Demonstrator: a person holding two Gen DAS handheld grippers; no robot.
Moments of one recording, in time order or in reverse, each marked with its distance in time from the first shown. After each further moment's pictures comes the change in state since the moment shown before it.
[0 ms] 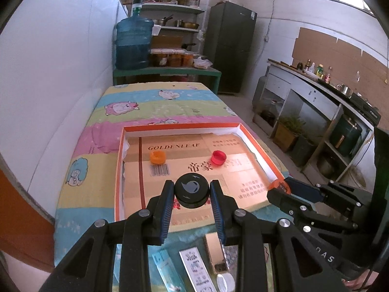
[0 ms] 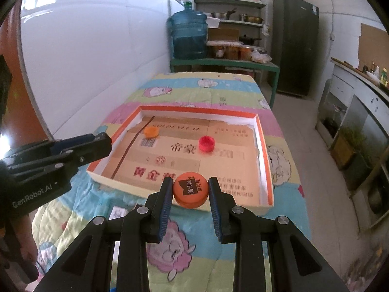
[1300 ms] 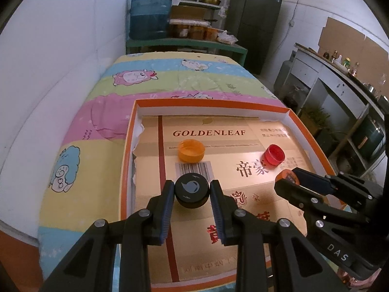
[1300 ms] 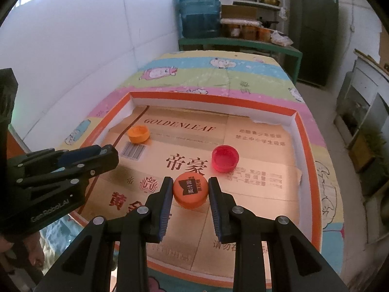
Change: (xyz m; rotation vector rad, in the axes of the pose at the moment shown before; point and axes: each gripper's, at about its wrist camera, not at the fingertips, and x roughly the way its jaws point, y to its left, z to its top) left arm 0.104 0.051 0.007 -0.068 0.142 0.076; right arm 0.118 -0.004 0.032 -0.027 0.118 0.076
